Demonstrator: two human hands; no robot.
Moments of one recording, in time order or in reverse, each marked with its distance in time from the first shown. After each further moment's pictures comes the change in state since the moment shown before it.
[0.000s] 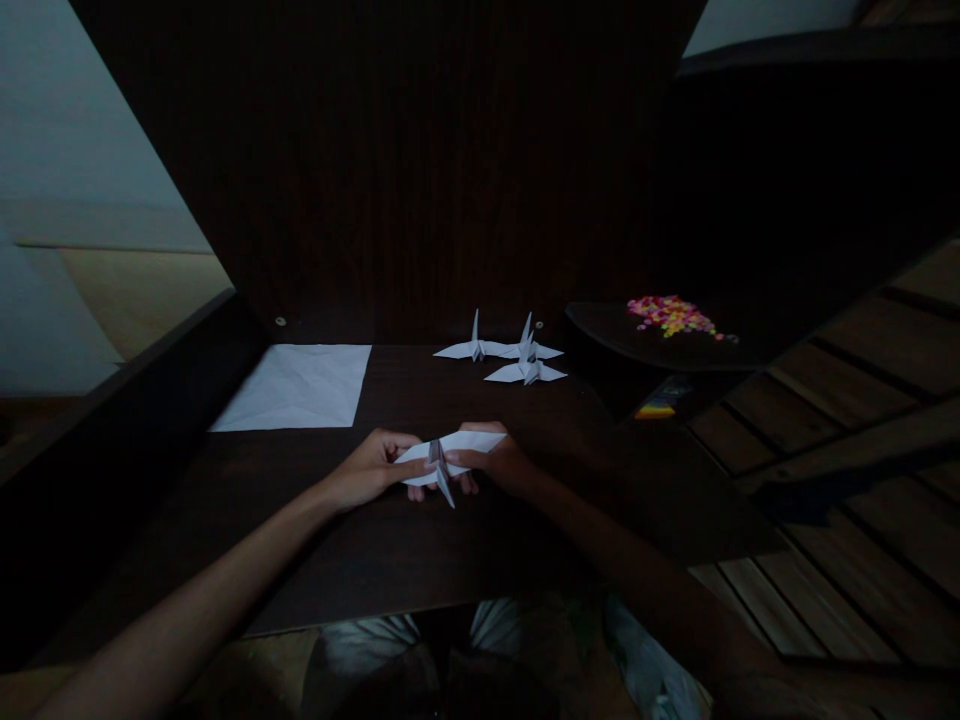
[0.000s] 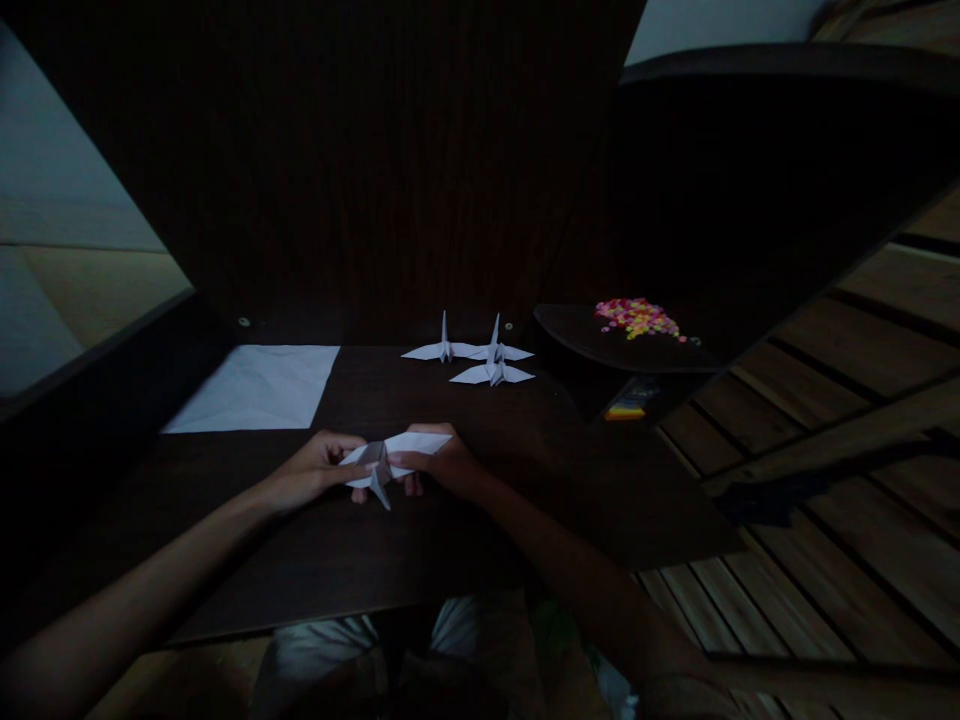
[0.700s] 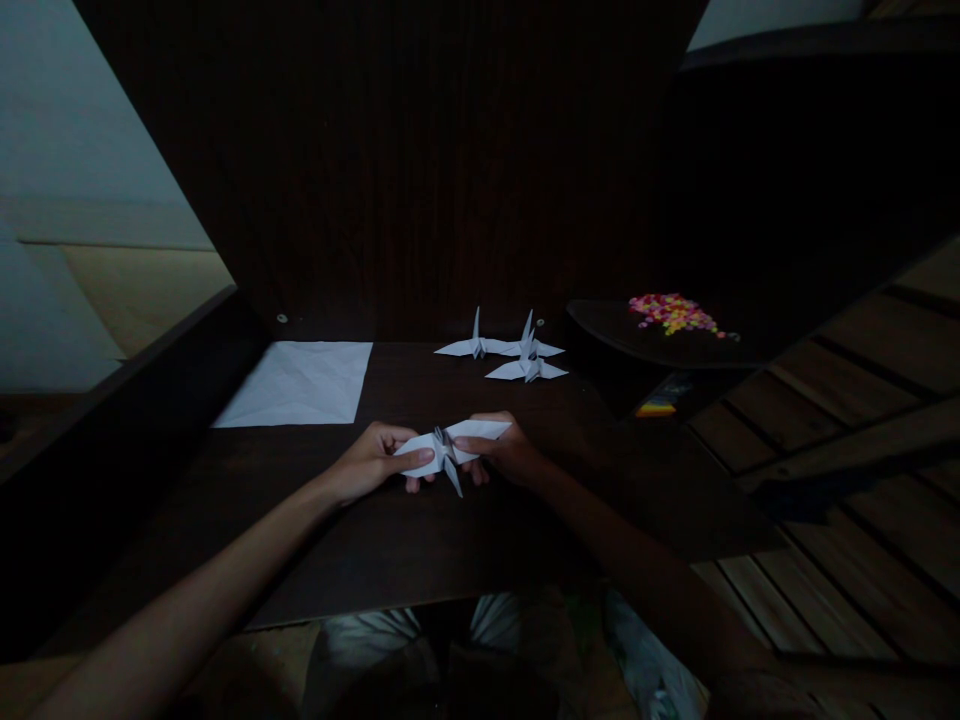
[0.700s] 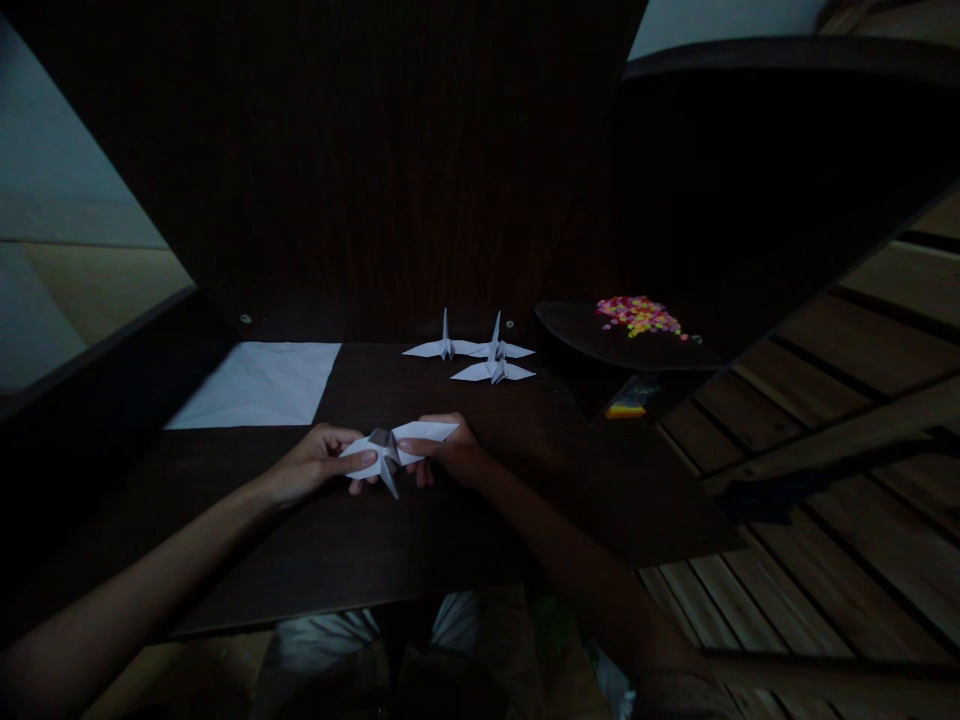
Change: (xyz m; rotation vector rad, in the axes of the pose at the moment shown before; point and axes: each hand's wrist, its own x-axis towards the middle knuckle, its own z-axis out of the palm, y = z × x) left_hand 0.000 -0.004 -0.004 -0.039 0.036 0.005; right_hand 0.001 -0.009 -0.006 0.040 0.054 0.023
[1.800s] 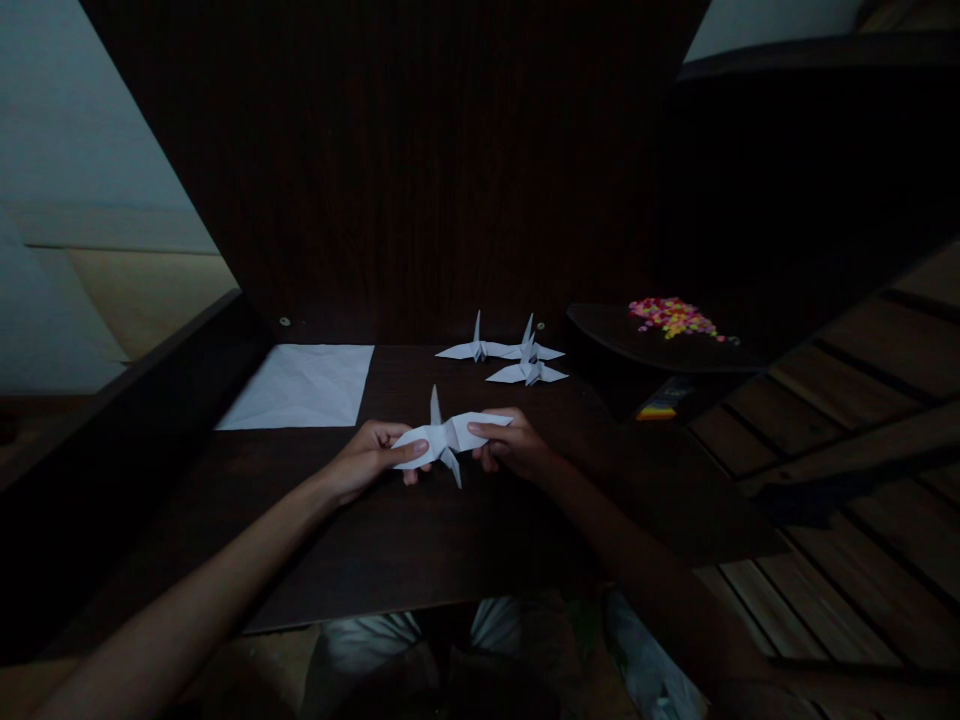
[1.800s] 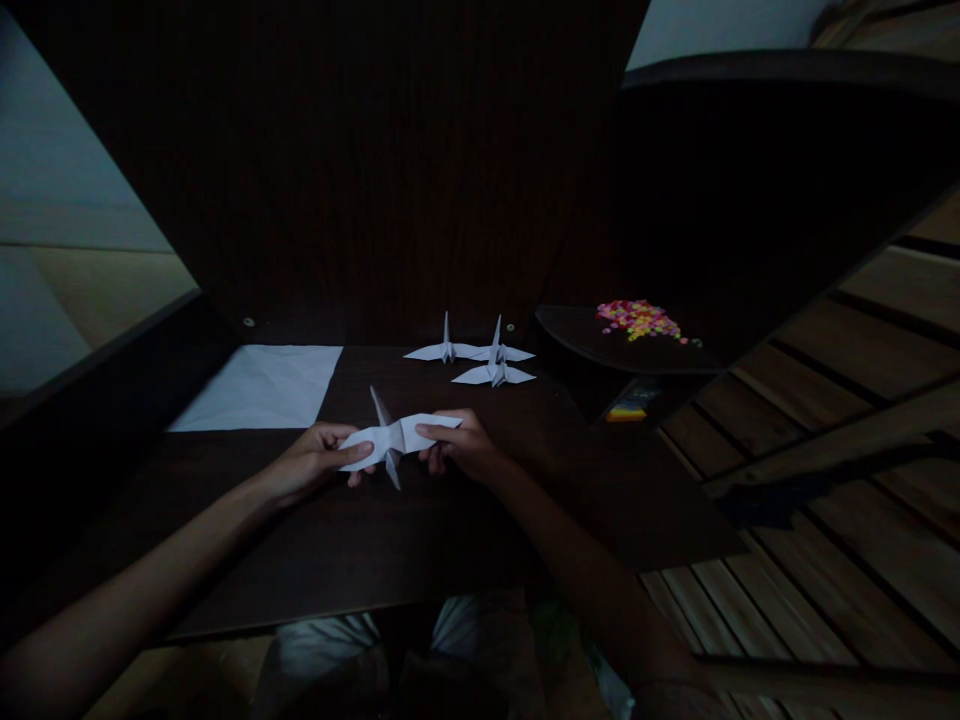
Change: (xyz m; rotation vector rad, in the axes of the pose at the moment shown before) left_hand 0.002 -0.002 -0.005 -0.123 0.081 -0.029; right_hand 0.005 -0.009 -0.013 0.094 0.085 0.100
